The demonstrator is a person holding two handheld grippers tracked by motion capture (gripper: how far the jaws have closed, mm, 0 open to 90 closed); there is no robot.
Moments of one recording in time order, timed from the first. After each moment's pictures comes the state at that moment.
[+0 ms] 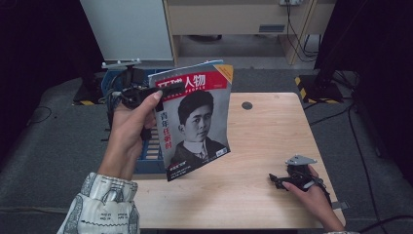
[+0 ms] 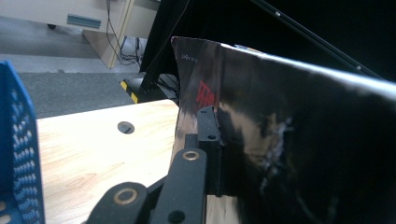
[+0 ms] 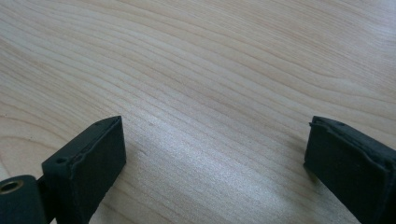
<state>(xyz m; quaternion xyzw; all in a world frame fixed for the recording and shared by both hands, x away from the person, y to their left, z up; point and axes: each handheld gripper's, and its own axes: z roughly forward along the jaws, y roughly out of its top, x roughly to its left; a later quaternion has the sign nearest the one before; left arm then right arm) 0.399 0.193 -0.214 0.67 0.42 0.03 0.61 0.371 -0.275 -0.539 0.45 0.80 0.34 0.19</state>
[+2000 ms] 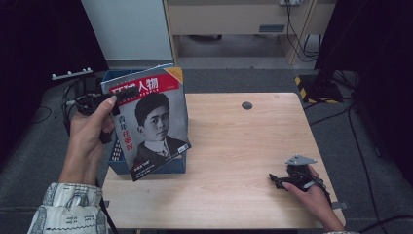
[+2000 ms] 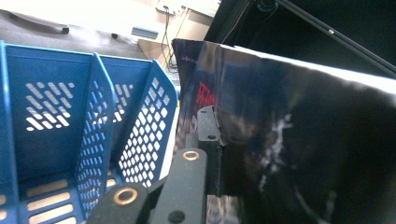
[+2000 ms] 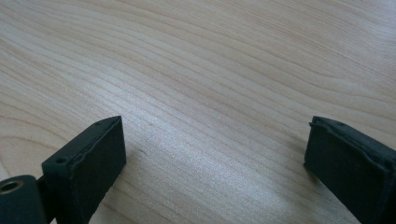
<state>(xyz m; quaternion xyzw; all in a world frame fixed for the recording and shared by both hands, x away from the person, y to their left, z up) 0.397 0.295 -0.238 0.64 0.49 0.09 0.59 0.372 -0.275 -0.539 0.45 0.80 0.34 0.19</state>
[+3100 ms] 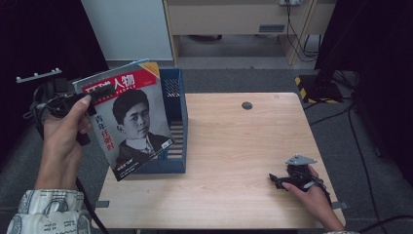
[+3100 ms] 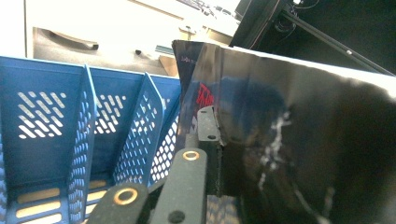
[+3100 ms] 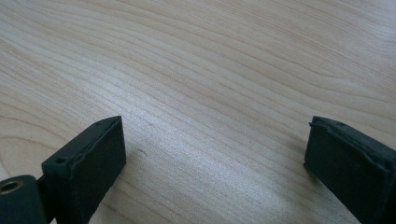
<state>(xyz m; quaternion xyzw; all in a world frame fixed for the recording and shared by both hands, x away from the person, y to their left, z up) 0.380 0.341 -0.225 0.61 0.51 0.13 0.59 0.371 -0.275 -0.539 0.45 0.80 0.34 0.19</state>
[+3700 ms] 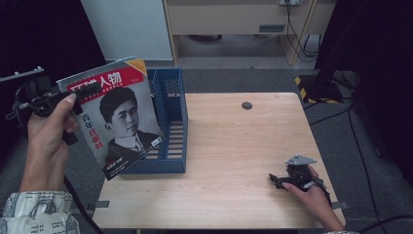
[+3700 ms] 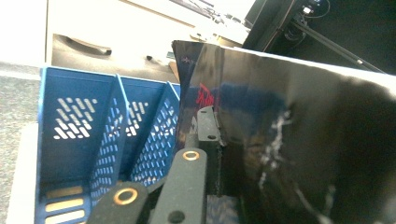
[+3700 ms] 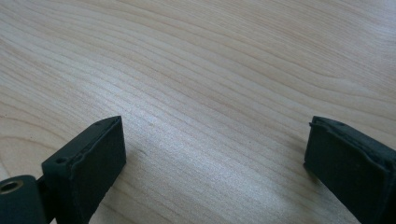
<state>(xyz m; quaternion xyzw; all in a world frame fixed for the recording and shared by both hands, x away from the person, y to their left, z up) 0.373 0.367 -0.219 0.60 0.53 0.15 0.59 0.371 -0.275 -0.539 0.45 0.80 0.34 0.19</state>
